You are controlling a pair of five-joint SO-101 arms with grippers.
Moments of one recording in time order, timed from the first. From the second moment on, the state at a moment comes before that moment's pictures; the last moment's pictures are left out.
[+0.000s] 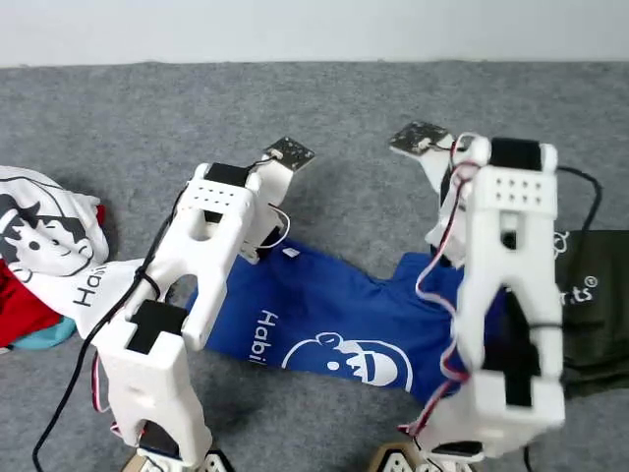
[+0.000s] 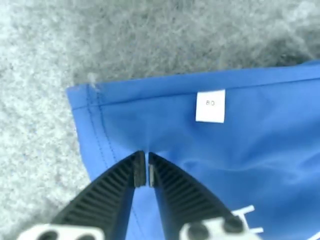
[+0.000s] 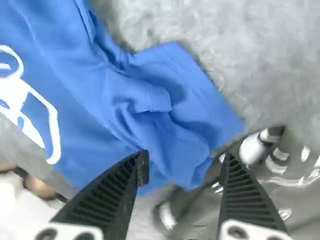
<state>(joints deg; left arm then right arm) 10.4 22.5 1.0 77.6 -16.2 4.0 8.9 -10.9 100.2 51.7</state>
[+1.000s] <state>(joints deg) 10.4 22.5 5.4 73.5 -16.2 7.1 38.3 -15.8 79.4 60.9</state>
